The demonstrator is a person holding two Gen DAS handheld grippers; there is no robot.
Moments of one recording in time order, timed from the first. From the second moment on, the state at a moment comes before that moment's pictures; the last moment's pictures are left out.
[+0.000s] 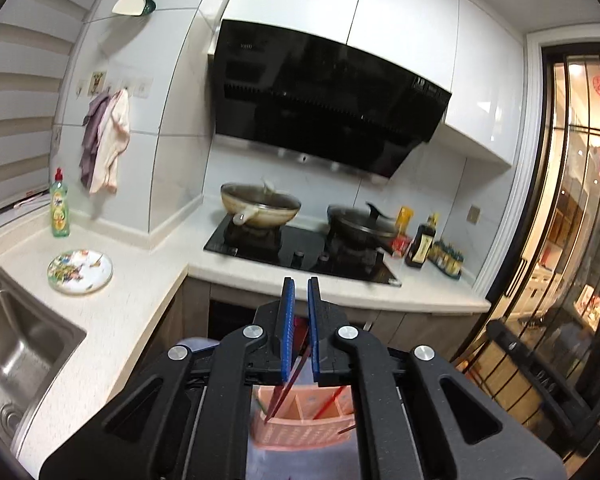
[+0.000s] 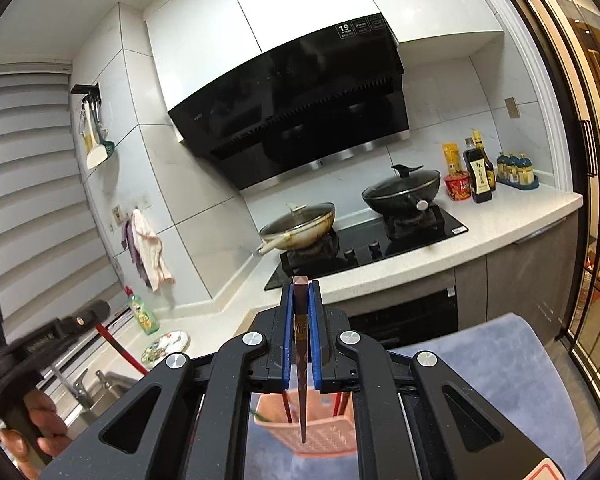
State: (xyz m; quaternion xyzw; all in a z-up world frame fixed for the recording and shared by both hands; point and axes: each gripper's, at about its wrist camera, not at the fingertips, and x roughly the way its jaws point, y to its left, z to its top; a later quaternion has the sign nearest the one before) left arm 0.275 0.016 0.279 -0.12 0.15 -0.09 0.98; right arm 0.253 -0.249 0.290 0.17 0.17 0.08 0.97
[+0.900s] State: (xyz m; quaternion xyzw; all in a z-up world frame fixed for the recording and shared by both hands) left arm 0.327 -0.013 0.234 -0.10 0.21 -0.12 0.96; right arm 0.304 -0.237 0.218 0.14 0.22 0.08 0.96
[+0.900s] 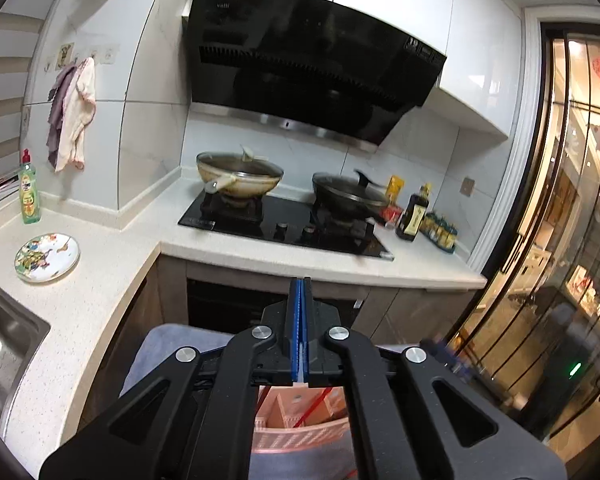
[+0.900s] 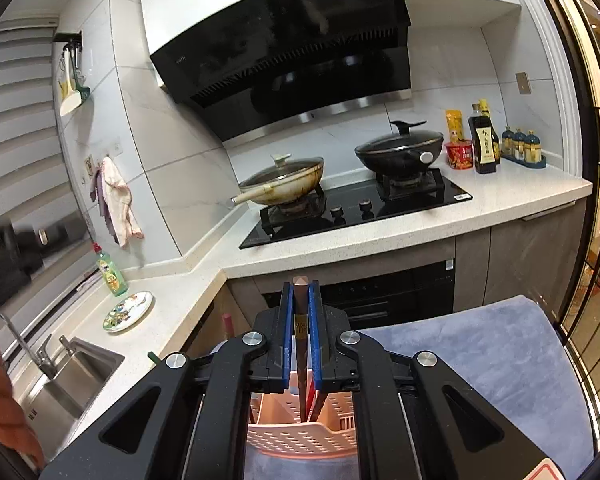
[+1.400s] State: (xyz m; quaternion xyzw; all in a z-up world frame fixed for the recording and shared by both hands) left arm 0.246 -0.018 0.092 -0.01 0.35 -0.13 0.93; right arm 0.216 -0.279 0.282 0.14 0.16 0.07 0.98
